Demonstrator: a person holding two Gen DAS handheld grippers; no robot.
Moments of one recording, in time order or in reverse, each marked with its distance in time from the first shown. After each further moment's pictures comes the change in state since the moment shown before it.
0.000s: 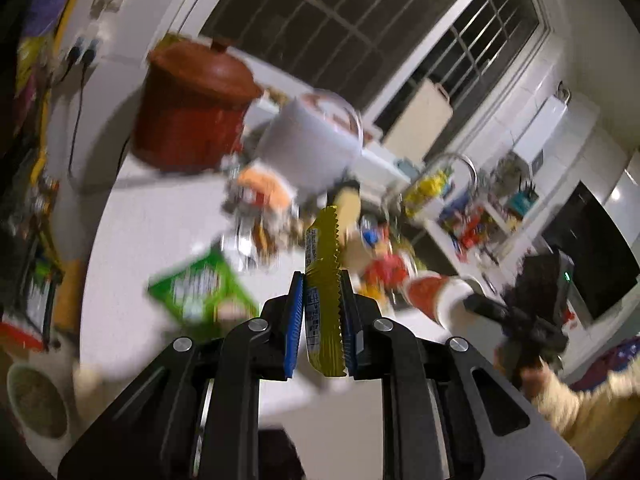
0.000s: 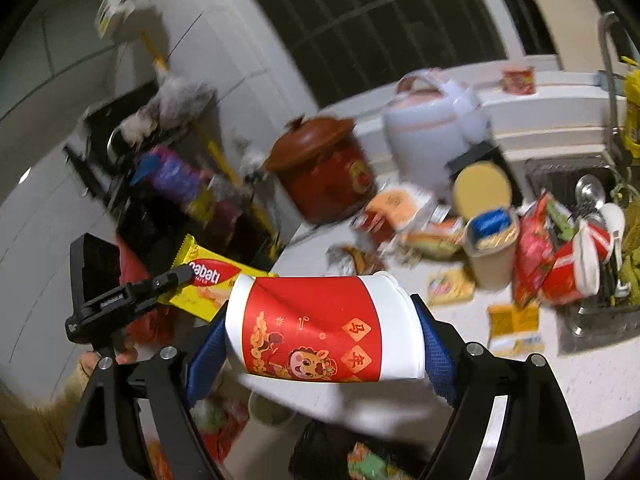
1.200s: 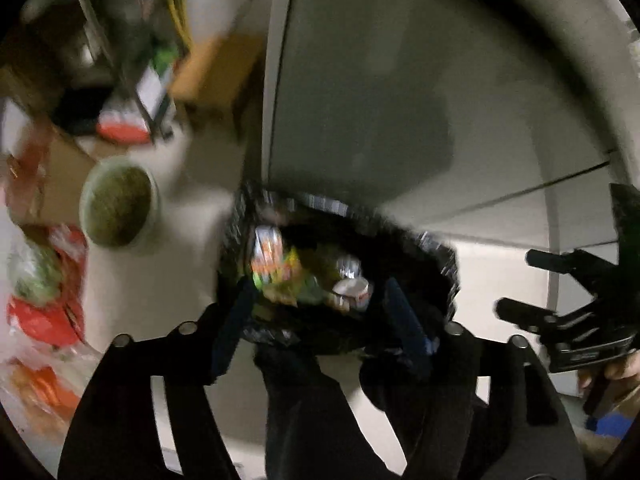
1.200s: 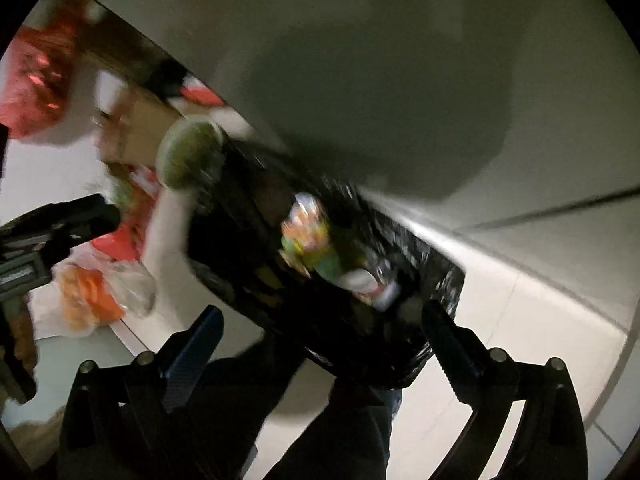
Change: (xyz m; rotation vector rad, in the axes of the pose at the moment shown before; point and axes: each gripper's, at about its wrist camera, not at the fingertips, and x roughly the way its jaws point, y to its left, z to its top) left arm 0.084 0.141 -0.248 -0.187 0.488 0.586; right arm 0.221 -0.027 -0.280 -0.075 0.812 -0.230
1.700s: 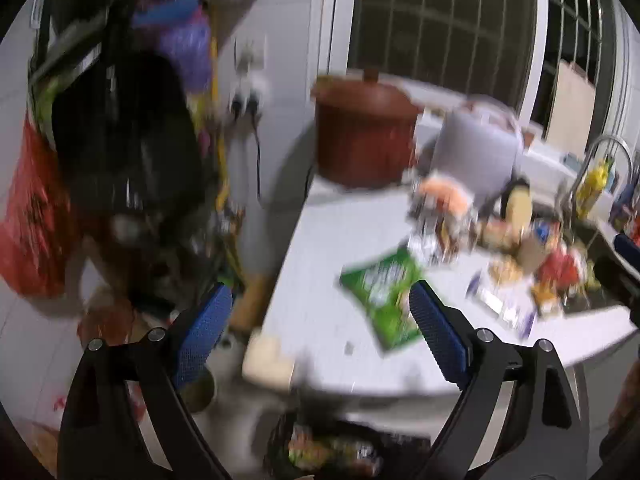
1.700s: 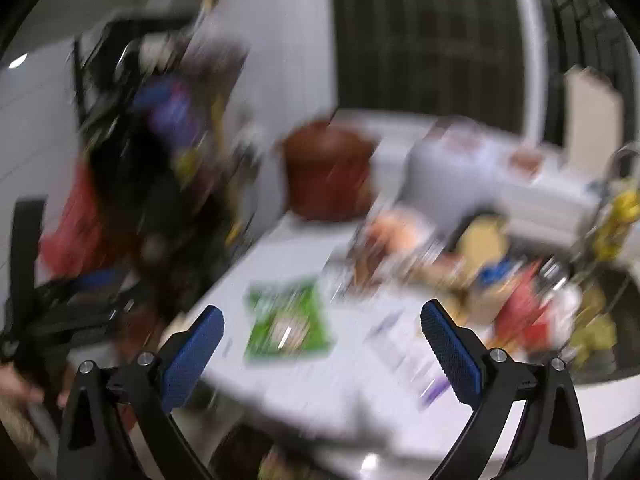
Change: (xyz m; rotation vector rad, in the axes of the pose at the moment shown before) left arm -0.255 -0.089 0.117 0.018 -0.689 0.169; right arm -0.357 0.047 0.040 -0.065 -0.940 -0.209
